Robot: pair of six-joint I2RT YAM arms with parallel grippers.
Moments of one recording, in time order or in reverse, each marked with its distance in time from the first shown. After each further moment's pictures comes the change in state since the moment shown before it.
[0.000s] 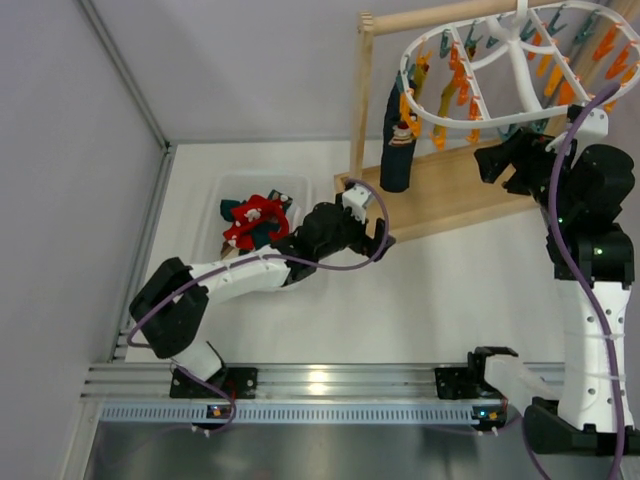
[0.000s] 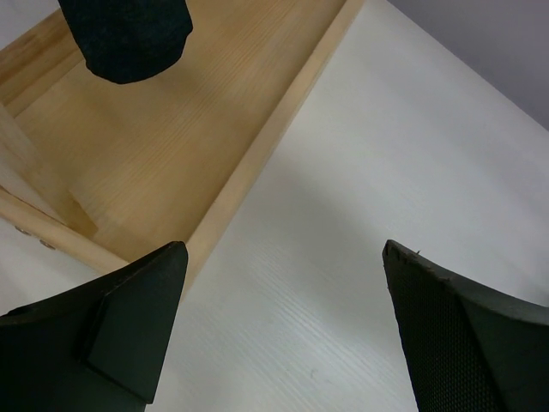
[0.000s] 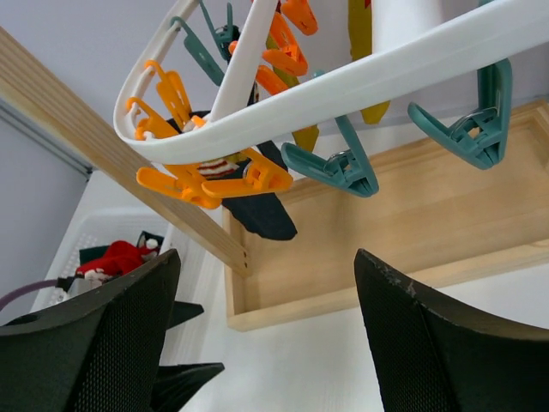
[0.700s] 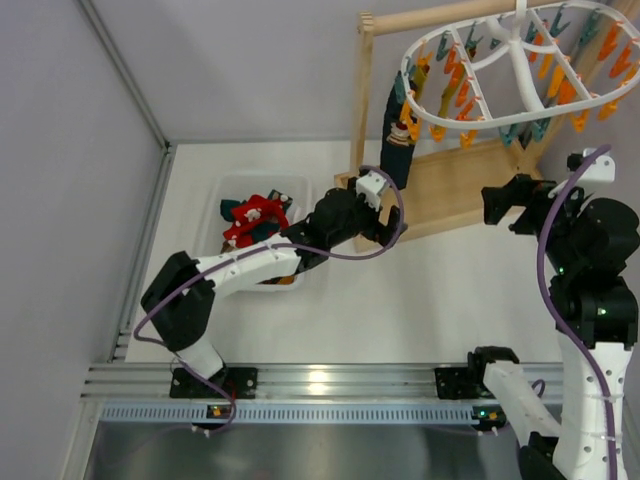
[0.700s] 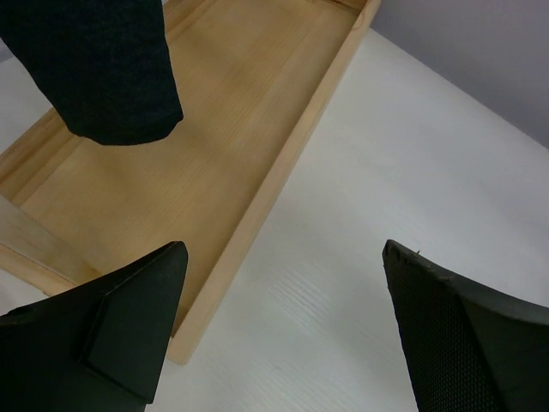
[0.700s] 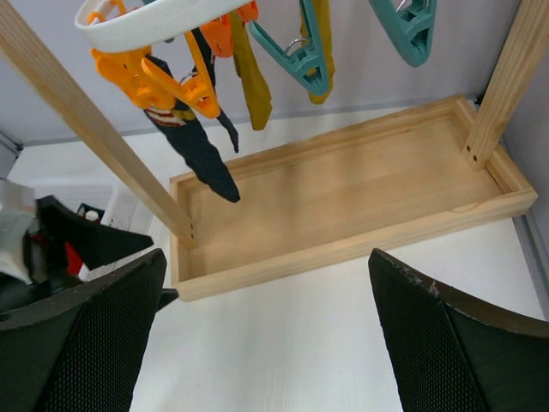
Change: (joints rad) left arm -0.030 0.013 0.155 -0.080 -0.031 0.066; right arm 0.000 -0.237 -0.153 -0.082 0.095 -0.136
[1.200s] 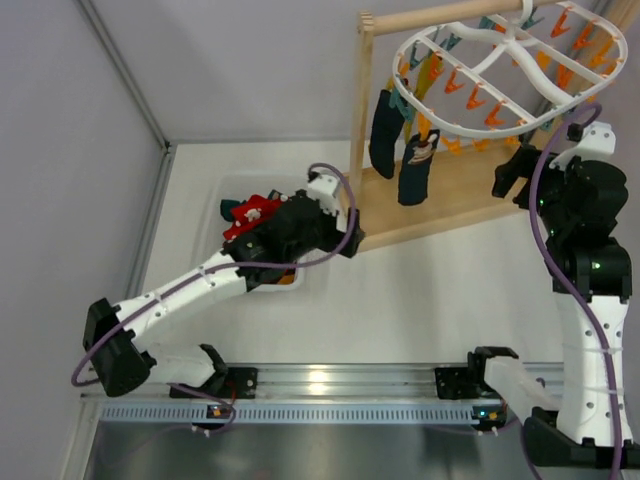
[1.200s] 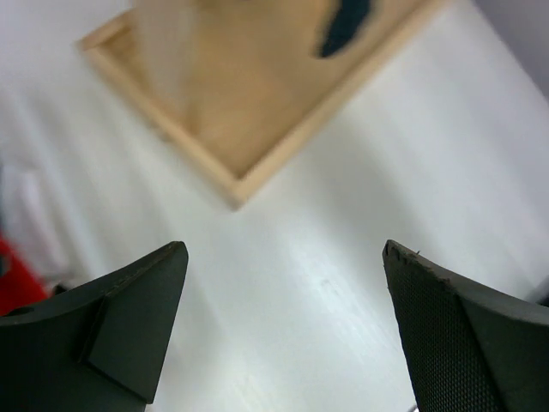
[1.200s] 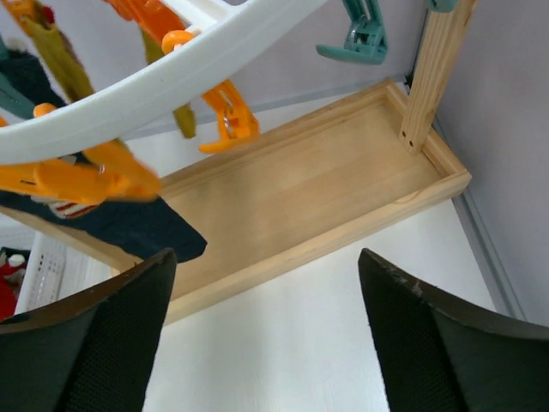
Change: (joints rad) left arm 0.074 -0.373 -0.054 -0.563 -0.267 -0.201; right arm 0.001 0.186 0.097 0.010 0.186 -0.010
